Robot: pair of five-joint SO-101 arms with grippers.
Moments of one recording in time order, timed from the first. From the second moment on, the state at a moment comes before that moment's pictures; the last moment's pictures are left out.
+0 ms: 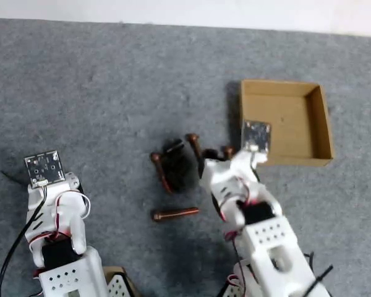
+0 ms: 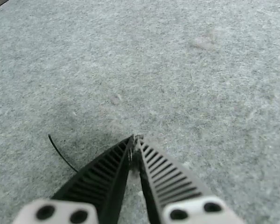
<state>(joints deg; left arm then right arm) -26.2 -103.6 96.0 44.7 -0.2 -23.0 -55.9 76.1 22.8 -21.1</state>
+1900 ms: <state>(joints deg) -21.1 -103.6 96.0 44.7 -0.2 -15.3 -86.8 96.0 2.8 -21.1</state>
